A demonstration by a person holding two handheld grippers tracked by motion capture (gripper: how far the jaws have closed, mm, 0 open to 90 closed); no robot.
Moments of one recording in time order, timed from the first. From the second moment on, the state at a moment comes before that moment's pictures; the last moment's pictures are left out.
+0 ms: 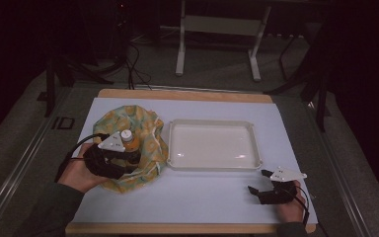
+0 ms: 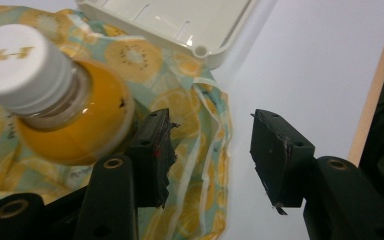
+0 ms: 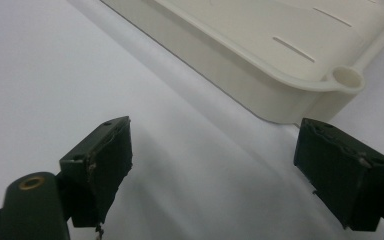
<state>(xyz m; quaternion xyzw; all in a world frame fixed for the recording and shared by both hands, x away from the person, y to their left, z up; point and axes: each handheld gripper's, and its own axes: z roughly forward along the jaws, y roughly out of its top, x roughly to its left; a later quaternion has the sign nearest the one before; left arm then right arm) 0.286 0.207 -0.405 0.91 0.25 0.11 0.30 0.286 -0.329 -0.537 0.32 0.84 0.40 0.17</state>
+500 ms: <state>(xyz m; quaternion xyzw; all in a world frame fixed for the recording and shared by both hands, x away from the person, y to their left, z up) 0.294 0.219 -0.395 0.91 0.26 0.11 0.29 0.285 -0.328 -0.537 0.32 0.84 0.40 0.17</state>
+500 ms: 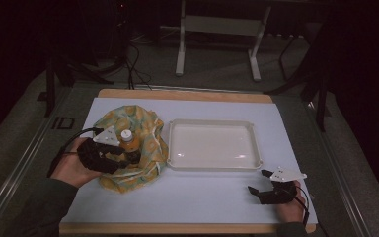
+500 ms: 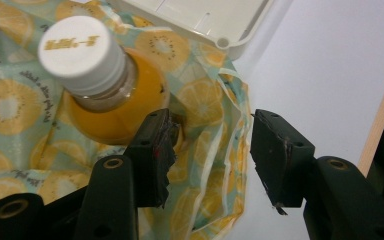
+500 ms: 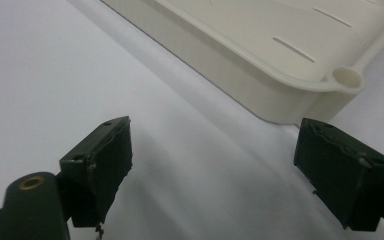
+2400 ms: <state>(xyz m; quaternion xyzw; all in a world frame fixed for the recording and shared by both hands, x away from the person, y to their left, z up) 0.340 0.221 -0.374 0.93 0.28 0.11 0.23 0.285 -0.328 -0.537 0.32 0.84 0.40 0.17</state>
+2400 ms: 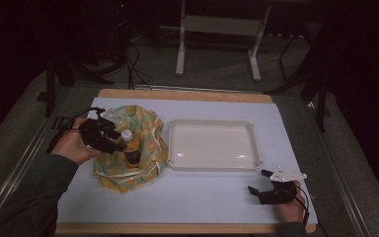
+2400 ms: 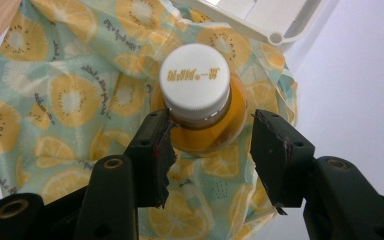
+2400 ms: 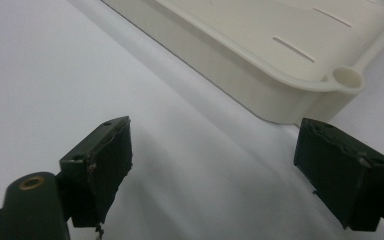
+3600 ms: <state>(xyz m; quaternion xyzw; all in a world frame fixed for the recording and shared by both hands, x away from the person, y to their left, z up) 0.367 0.201 -0.372 0.93 0.29 0.08 0.19 0.285 -0.329 -0.537 0.32 0.84 0.40 0.17</state>
